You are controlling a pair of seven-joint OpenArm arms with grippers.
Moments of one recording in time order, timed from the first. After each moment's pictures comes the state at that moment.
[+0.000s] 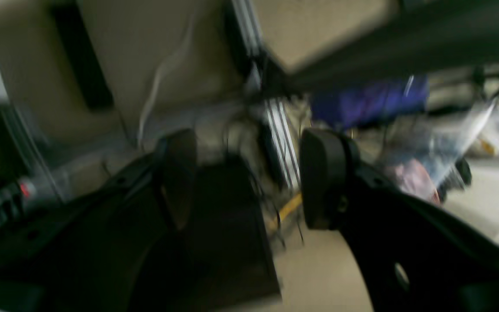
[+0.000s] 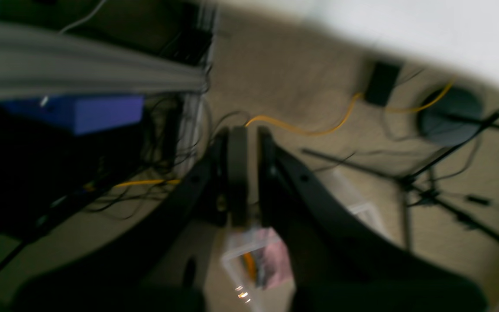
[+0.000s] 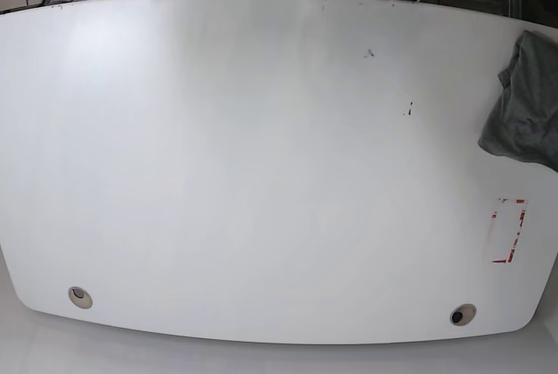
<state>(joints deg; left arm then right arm) 72.1 -10.9 -7.7 106.8 -3.5 -18.6 8.1 -62.3 -0.2 28.8 111.2 4.9 40.1 -27.3</state>
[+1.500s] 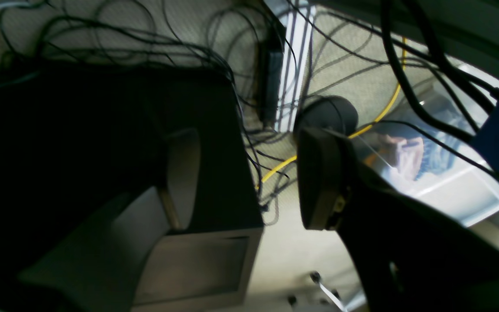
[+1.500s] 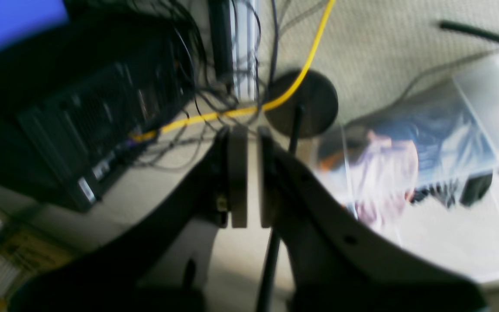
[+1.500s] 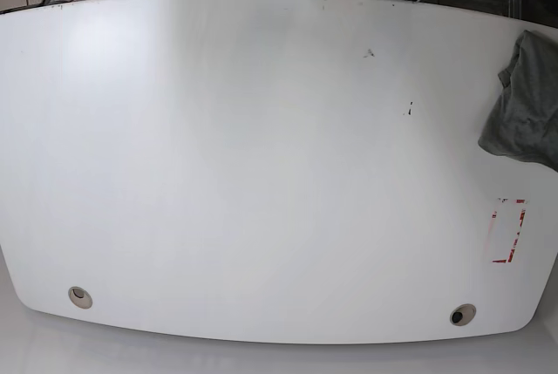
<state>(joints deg) 10.2 -8.5 -1.7 11.0 -3.9 -18.3 1.9 -24.8 7.2 9.4 29.6 -1.5 25.6 -7.4</state>
